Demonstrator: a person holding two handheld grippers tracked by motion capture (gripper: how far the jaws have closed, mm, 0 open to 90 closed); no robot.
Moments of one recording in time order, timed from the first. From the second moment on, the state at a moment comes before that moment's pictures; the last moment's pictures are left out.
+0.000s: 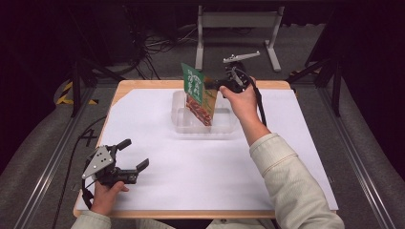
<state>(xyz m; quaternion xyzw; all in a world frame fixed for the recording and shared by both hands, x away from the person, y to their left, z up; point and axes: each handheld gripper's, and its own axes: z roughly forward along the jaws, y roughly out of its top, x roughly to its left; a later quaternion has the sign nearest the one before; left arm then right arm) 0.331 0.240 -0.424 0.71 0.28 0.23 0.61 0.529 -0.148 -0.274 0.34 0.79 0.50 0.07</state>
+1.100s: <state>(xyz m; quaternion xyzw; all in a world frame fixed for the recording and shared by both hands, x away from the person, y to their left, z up) 0.333 0.238 -0.423 0.71 0.28 0.23 0.61 0.466 -0.189 -0.237 0.25 0.77 0.57 0.12</state>
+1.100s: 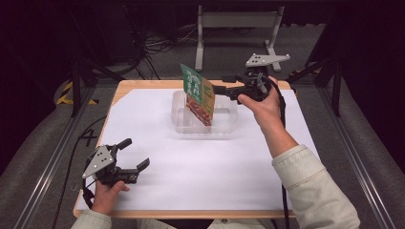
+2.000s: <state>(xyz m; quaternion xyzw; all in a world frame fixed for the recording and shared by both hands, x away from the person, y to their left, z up) 0.335 0.240 -0.421 0.70 0.28 0.23 0.61 0.402 -0.259 -0.240 0.22 0.78 0.56 0.16</state>
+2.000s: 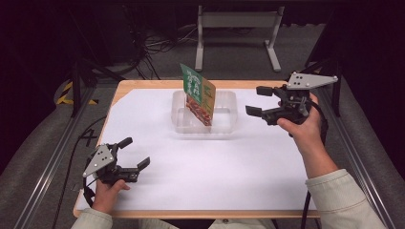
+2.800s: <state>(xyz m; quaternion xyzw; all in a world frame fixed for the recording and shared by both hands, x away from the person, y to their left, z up) 0.332 0.241 -0.420 0.70 0.27 0.22 0.62 0.359 -0.296 -0.295 0.24 0.76 0.56 0.21</state>
